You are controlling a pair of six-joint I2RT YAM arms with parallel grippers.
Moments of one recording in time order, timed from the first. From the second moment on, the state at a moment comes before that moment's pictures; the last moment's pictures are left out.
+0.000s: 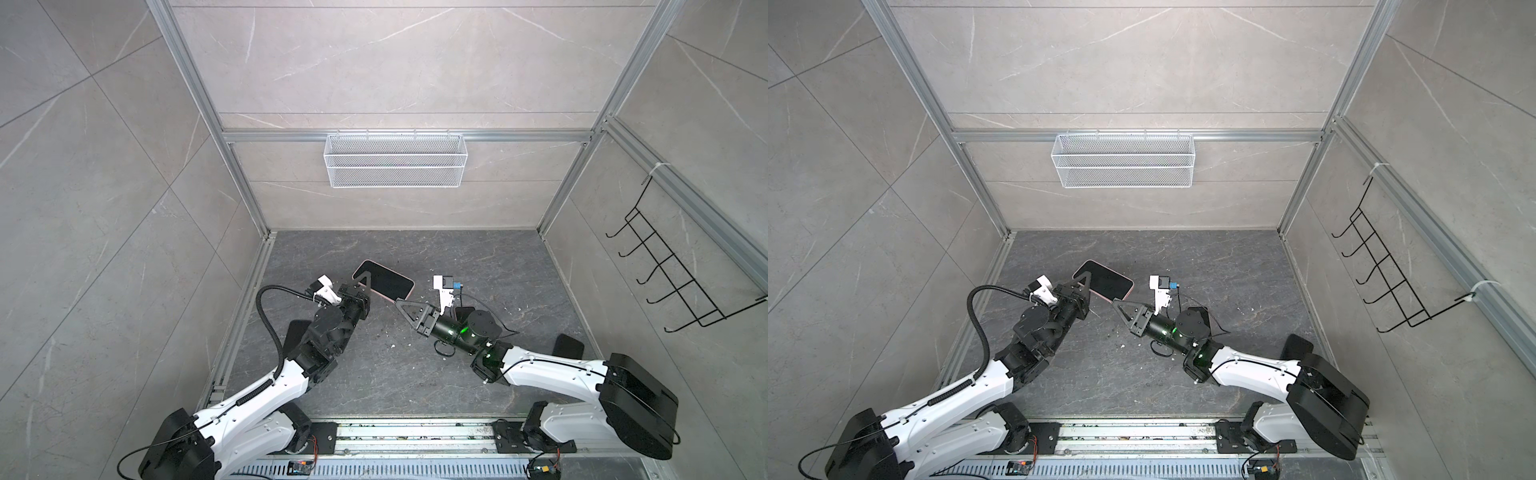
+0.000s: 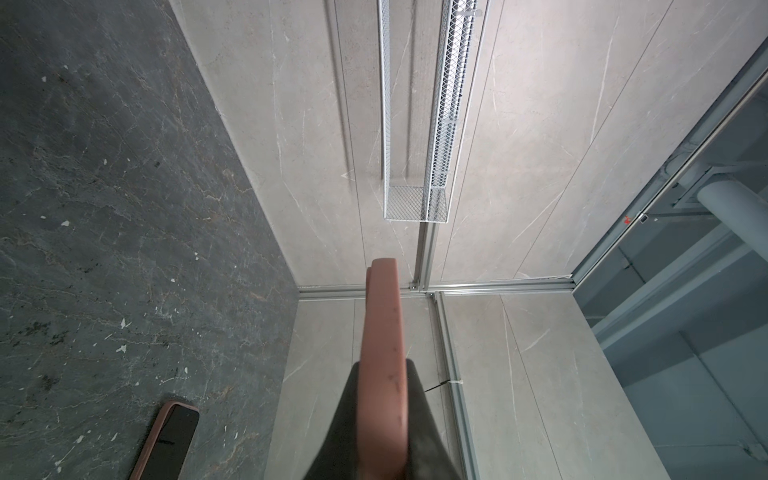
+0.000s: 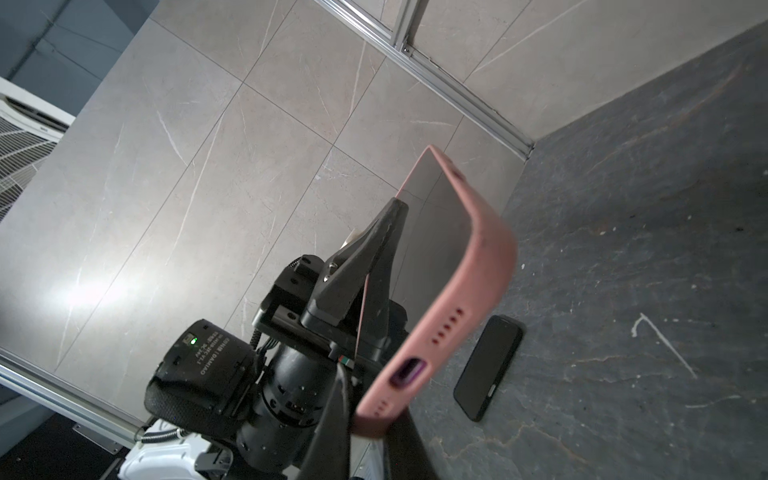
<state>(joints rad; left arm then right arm) -0.73 0.98 0.55 0.48 -0.33 -1.52 0.89 1.32 0.58 0.90 -0.20 0.98</state>
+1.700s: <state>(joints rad) -0.70 1.07 0.65 0.38 -0.23 -1.47 0.80 1.25 0.57 0.75 -0.28 0.95</state>
